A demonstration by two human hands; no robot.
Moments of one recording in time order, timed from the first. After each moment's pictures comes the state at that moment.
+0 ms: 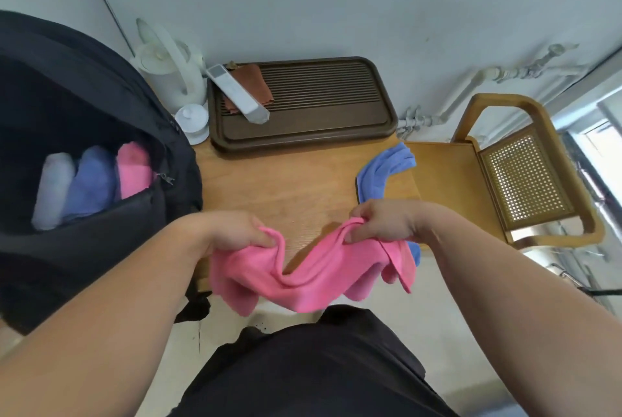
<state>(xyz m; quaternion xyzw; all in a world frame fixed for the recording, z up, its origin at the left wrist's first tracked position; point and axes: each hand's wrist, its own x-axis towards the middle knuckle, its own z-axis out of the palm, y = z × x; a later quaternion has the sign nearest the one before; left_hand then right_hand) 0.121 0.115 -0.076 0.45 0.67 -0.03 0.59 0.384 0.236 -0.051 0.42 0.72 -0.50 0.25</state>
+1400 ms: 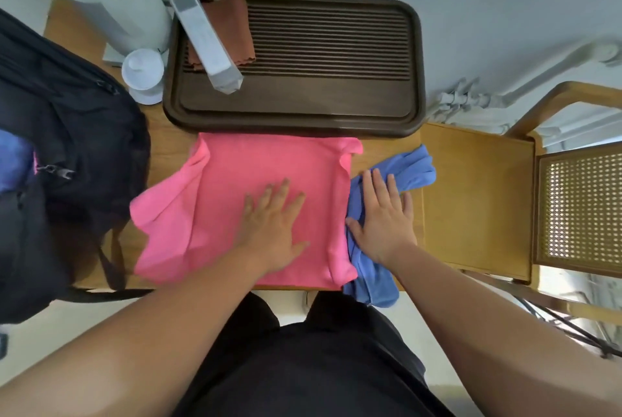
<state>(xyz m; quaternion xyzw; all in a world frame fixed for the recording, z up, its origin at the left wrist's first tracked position) 0.245 0.226 -0.209 0.57 0.76 -0.11 0.28 0.436 0.351 -0.227 0.45 0.86 -0.18 0.16</state>
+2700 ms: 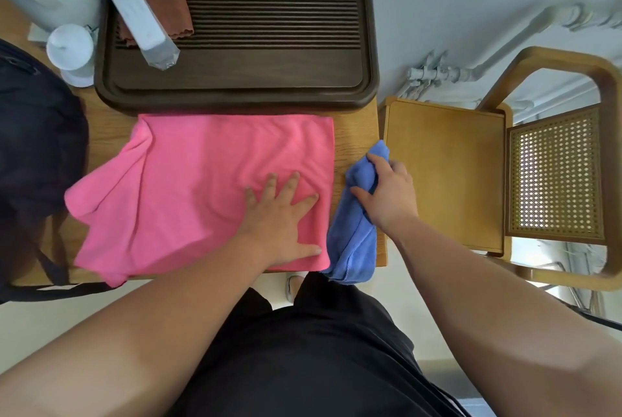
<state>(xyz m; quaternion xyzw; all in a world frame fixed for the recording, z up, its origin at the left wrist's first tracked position) 0.326 0.258 -0.218 0.61 0.72 -0.15 0.30 0.508 0.399 -0.238 0.57 0.76 -0.31 0.03</state>
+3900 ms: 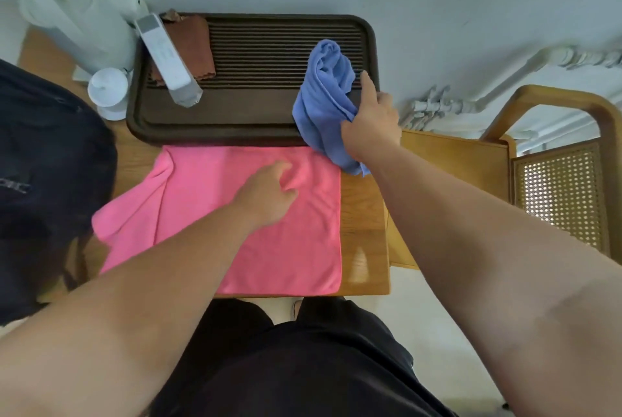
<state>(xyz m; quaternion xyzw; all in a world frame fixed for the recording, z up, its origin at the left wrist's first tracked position) 0.263 0.314 -0.190 0.41 0.81 0.13 0.40 0.381 0.490 -0.151 0.58 0.76 -0.29 -0.02</state>
